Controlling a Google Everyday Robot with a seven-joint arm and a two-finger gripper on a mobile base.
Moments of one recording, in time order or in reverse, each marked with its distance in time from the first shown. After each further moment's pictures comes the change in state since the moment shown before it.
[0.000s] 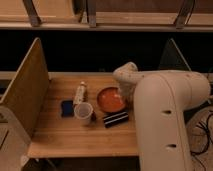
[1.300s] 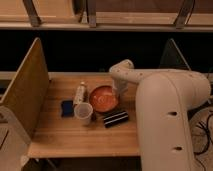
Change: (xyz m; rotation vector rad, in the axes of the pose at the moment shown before) arm 0.013 0.041 -0.020 -0.102 -0.026 -0.142
